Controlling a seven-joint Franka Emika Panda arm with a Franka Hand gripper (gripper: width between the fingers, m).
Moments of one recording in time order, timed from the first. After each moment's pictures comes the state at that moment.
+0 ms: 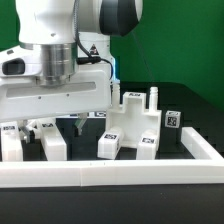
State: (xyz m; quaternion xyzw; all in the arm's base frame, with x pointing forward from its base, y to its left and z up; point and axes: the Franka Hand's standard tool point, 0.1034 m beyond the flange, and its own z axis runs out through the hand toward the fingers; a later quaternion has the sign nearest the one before) arm 0.548 -0.100 0.020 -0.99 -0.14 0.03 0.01
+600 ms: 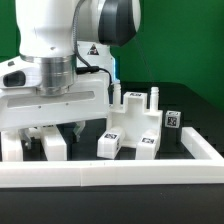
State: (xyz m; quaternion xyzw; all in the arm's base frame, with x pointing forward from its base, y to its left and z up) arm 0.537 -0.103 0.007 -0.99 -0.14 0.04 0.01
